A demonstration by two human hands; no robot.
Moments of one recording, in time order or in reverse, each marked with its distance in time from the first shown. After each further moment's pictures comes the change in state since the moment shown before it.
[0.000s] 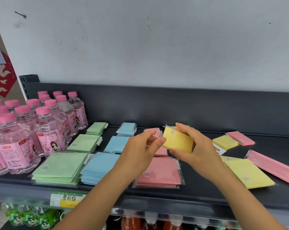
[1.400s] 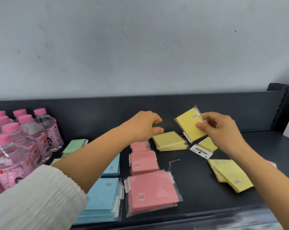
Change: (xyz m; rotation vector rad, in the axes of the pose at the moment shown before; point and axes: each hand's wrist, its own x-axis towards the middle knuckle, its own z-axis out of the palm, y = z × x) left_hand 0.124 0.030 -0.013 0.455 -0.473 0.236; right_hand 0.044 0.017 -0.071 -0.077 0.259 0.245
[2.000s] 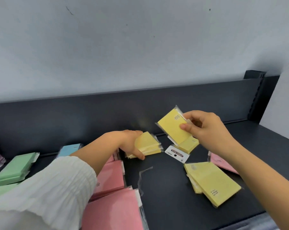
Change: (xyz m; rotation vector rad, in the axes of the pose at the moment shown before) left_hand 0.119 -0.029 0.096 0.217 -0.500 -0.109; right_hand 0.029 0.051 -0.026 0.017 -0.112 0.016
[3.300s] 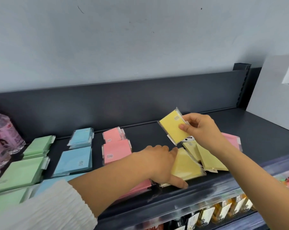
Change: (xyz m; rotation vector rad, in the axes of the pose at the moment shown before) left_hand -0.128 0.108 0.058 0.266 0.098 0.333; right_hand -0.062 -0.006 0.018 0.100 0.036 0.091
